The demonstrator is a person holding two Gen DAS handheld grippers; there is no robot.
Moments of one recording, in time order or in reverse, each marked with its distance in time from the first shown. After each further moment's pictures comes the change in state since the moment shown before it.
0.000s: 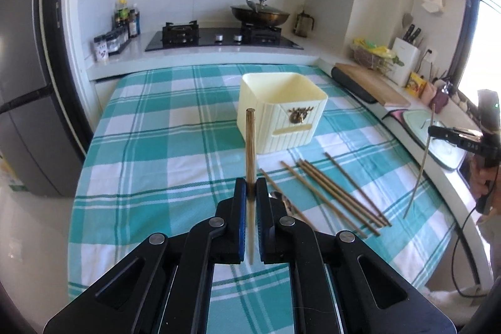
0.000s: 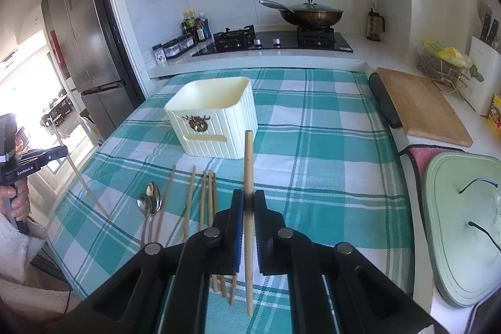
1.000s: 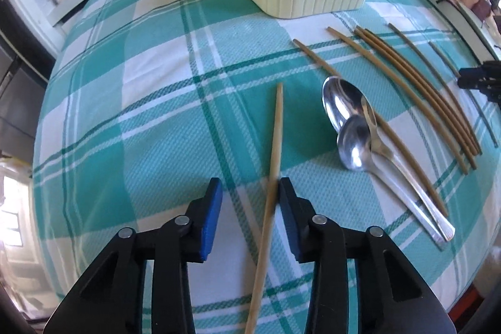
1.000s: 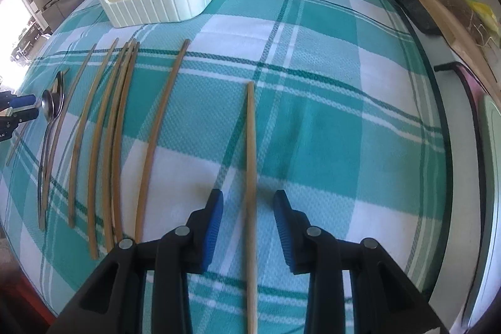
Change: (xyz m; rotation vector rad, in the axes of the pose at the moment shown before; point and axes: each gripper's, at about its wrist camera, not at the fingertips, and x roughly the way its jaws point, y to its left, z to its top) left arm 0.176 0.003 -0.068 0.138 0.490 0.102; right arm 0.161 -0.048 -0.079 -0.089 0.486 -0.127
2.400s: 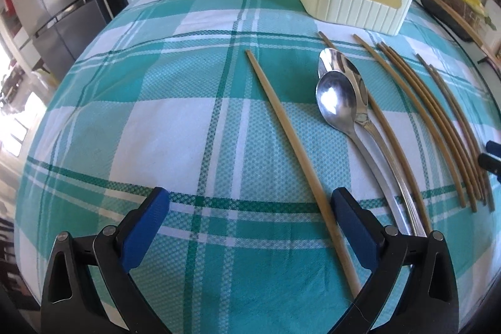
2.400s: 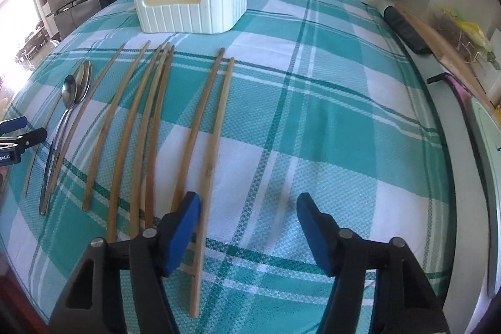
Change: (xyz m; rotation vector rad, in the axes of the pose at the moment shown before) left arm -0.020 -0.047 -0.074 -0.381 -0.115 0.166; right arm -0.013 0.037 -0.052 -0.036 -0.170 -0.022
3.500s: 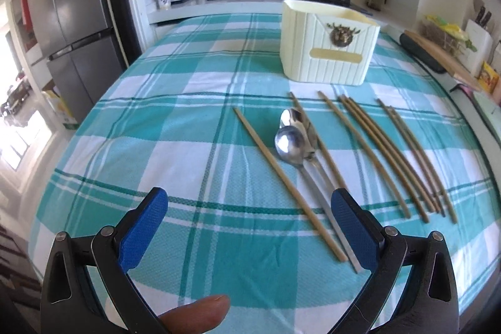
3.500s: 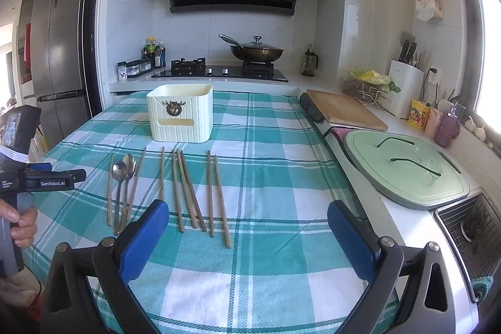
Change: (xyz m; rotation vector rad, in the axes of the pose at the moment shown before) left arm -0.071 -0.020 -0.007 -0.029 -0.219 0.025; right arm -0.192 0.044 -0.099 0.195 -0.510 -0.229
